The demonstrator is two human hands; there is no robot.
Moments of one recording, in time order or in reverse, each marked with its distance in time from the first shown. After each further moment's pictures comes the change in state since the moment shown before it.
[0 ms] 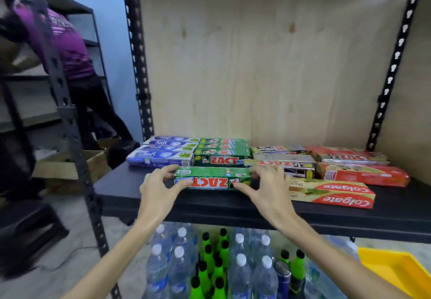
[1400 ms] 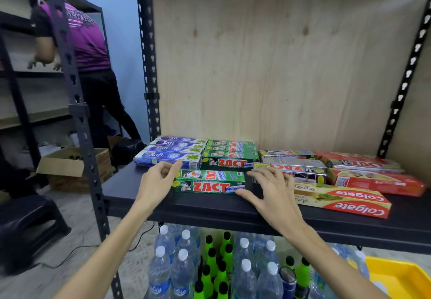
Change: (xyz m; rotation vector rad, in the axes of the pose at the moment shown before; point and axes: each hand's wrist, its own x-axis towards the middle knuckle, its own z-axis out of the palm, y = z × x) left_hand 0.045 -0.022 -0.013 -0.023 -0.072 -0.135; right_hand 0.004 0.011 0.020 -0.230 -0.027 -0.226
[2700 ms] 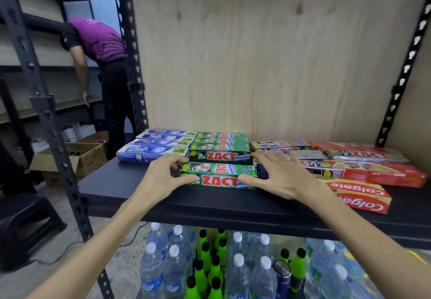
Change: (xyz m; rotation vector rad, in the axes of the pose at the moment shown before) left_hand 0.010 0.015 0.034 0.256 -0.161 0.308; right_hand 0.047 0.063 -0.028 -0.087 -0.499 -0.028
